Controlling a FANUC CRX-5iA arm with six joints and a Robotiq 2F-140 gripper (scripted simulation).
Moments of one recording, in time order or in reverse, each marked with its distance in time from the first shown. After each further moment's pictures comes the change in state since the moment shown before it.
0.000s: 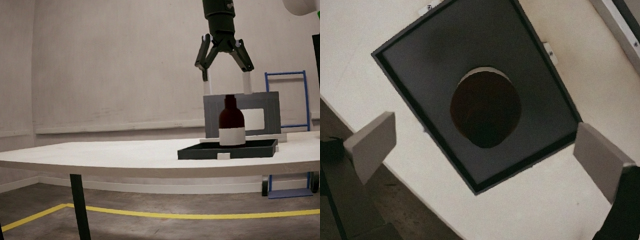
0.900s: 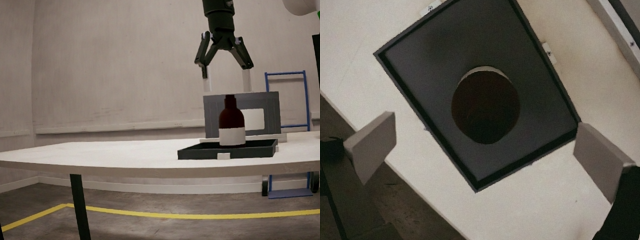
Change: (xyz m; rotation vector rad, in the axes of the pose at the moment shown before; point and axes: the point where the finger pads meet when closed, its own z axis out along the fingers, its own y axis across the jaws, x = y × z) arm 0.000 0.000 -0.007 0.000 0.000 0.000
